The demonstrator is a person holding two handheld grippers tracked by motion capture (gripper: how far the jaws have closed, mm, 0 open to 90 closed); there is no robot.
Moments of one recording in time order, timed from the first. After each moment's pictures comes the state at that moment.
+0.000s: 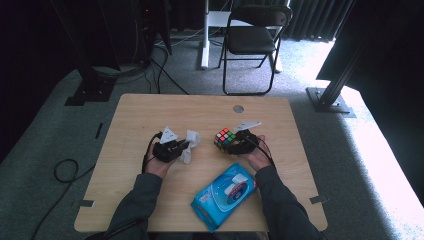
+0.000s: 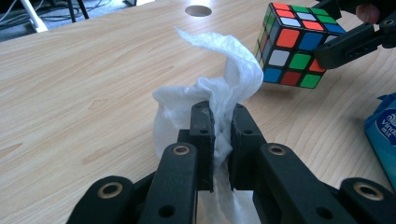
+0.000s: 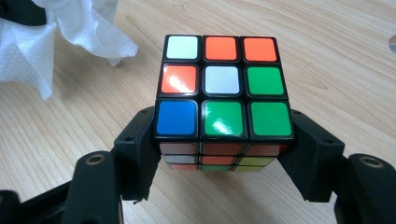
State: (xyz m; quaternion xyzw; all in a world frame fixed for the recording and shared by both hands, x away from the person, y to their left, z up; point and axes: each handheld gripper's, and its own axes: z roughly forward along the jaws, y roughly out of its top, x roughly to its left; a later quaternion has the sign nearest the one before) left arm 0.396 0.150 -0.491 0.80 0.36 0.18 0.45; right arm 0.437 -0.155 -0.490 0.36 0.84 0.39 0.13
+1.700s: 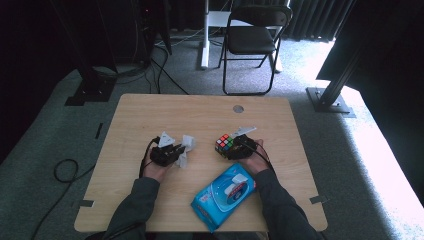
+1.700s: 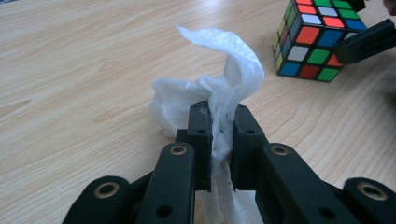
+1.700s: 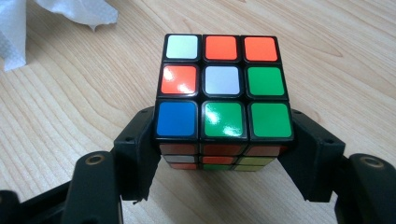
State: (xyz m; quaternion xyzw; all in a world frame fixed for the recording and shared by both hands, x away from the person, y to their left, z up) left arm 0.393 0.160 -0.512 0.80 0.39 0.18 0.42; right arm 0.436 -0.151 -0.515 0.36 0.85 0.35 0.14
